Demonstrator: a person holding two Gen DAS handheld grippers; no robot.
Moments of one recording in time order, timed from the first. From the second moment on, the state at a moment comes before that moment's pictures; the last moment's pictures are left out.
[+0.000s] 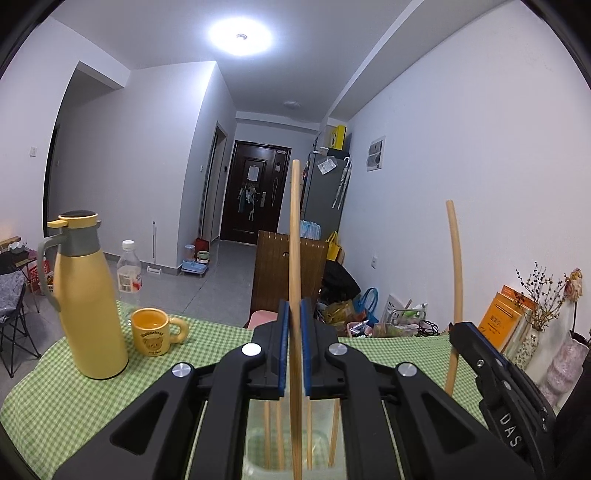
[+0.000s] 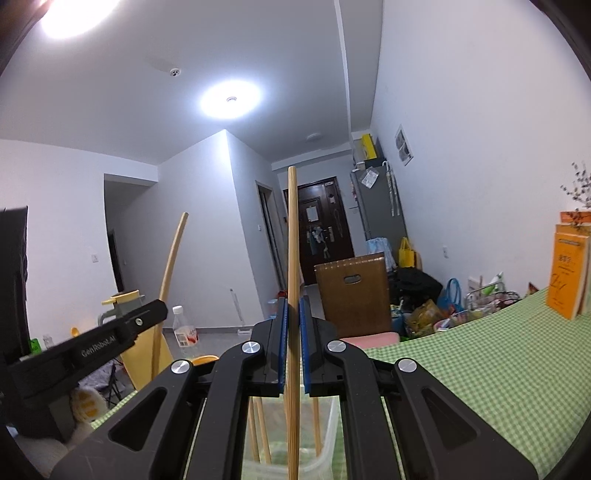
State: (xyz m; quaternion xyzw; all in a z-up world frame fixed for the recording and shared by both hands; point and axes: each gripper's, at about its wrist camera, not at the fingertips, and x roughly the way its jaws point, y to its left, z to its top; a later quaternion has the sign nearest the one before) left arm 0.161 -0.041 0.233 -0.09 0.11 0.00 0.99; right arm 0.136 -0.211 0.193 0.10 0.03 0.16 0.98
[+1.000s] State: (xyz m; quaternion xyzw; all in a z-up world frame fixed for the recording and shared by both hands) left arm 0.238 -0.038 0.173 -0.08 0.13 0.00 0.99; right arm 0.210 -0.191 0.172 0.10 0.06 0.17 0.98
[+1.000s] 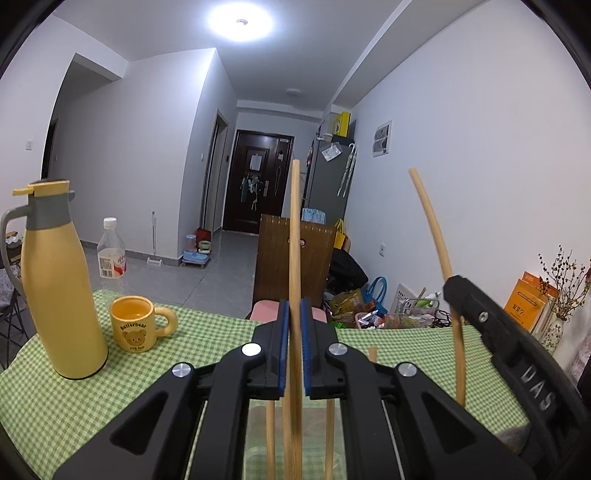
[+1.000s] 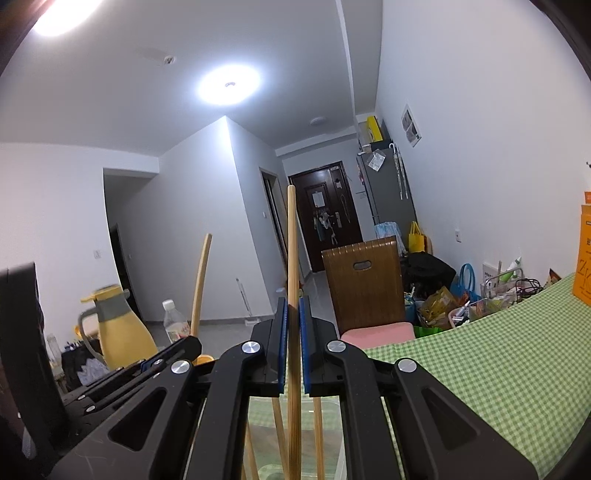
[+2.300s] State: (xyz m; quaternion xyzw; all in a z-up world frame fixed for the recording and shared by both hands) left arm 0.146 0.006 0.171 -0.10 0.11 0.00 0.99; right arm 0.142 -0.216 0.143 0.10 0.11 0.13 0.98
